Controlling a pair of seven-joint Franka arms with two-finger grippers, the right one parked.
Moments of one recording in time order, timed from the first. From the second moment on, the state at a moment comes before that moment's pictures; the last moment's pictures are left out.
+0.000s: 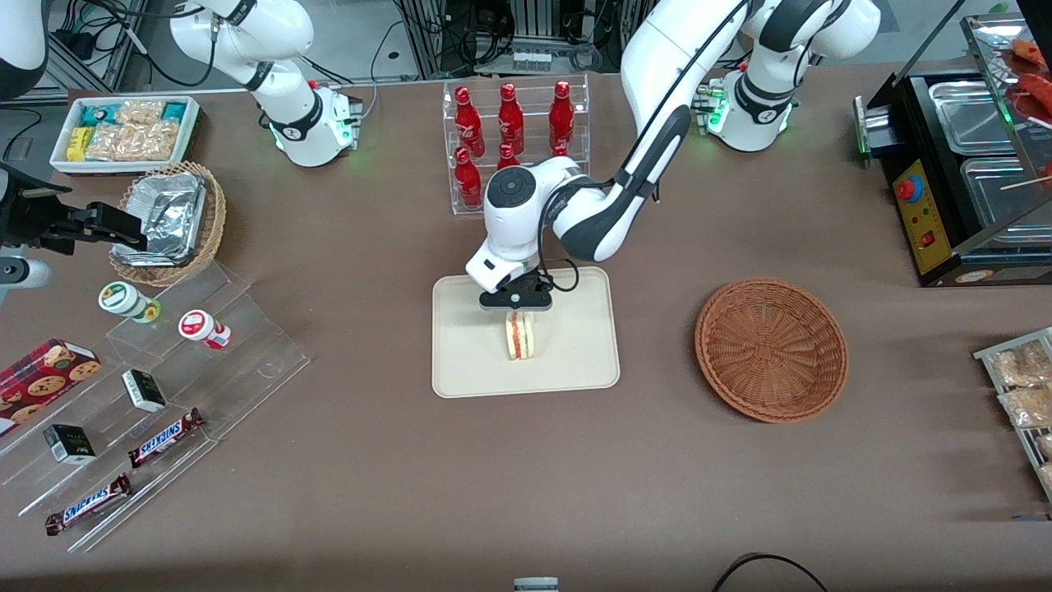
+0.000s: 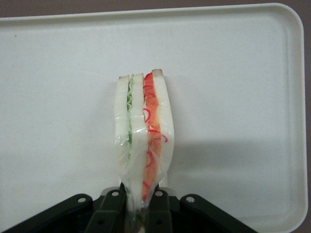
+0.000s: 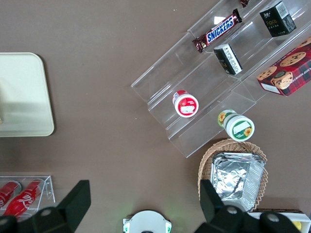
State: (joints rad) arm -0.80 0.69 -0.10 -1.60 0.18 2.37 -0.99
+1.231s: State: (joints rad) arm -0.74 0.48 -0.07 -1.55 0.17 2.11 -1.02
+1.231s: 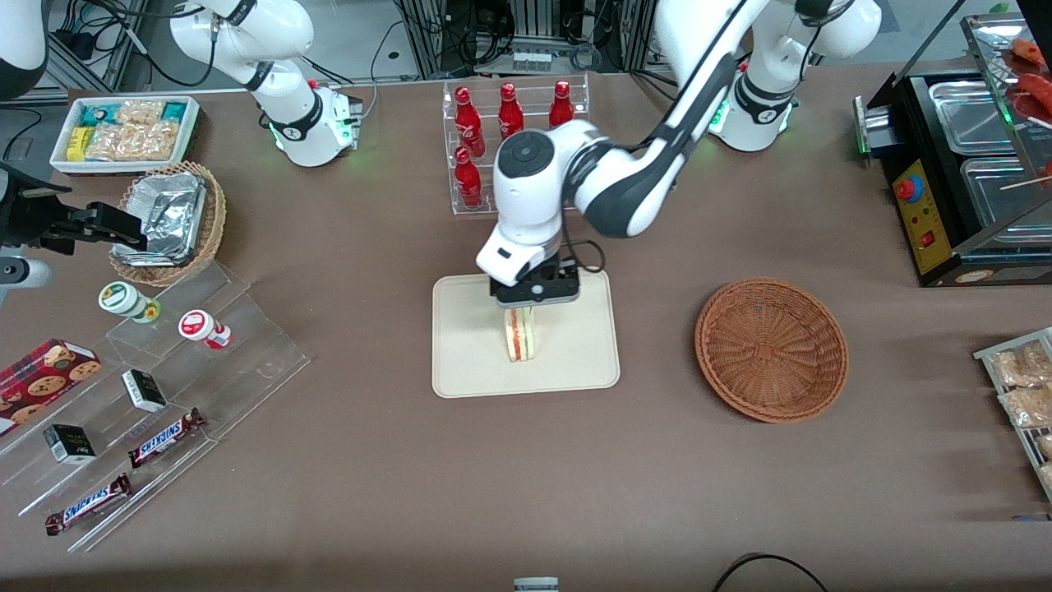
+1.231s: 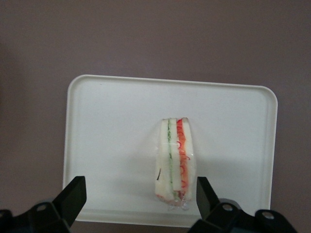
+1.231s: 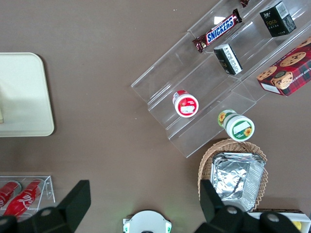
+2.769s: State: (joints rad) arm -0.07 -0.11 -0.05 -1.75 0.00 1.58 0.00
